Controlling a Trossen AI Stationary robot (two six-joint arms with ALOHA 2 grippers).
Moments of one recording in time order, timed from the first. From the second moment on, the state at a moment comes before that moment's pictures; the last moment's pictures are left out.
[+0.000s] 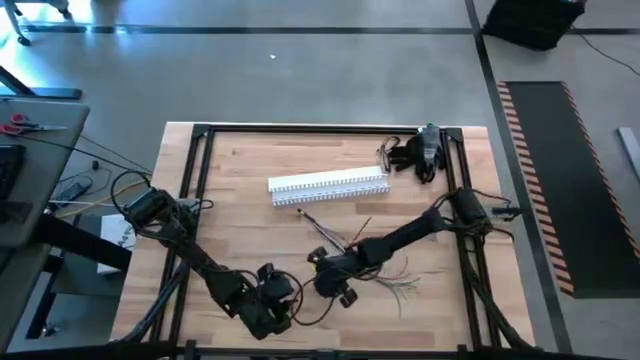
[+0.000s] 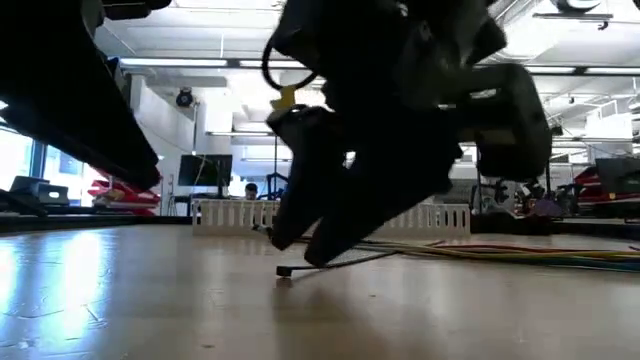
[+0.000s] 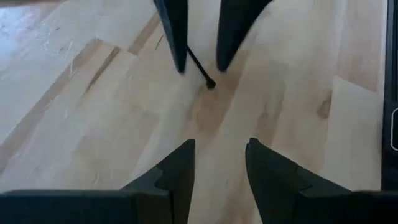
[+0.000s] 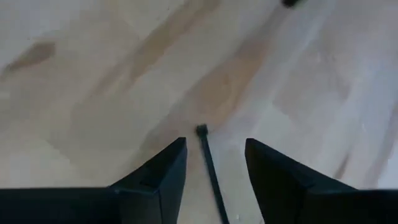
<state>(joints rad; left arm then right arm) -0.76 1.87 1.11 -0.30 -0.62 -1.05 0.34 2.13 1.36 -0.18 -0.13 -0.35</state>
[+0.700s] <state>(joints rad) -0.76 1.87 1.11 -0.29 -0.70 -0.96 0.30 2.13 1.36 -0.21 -0.16 -0.37</state>
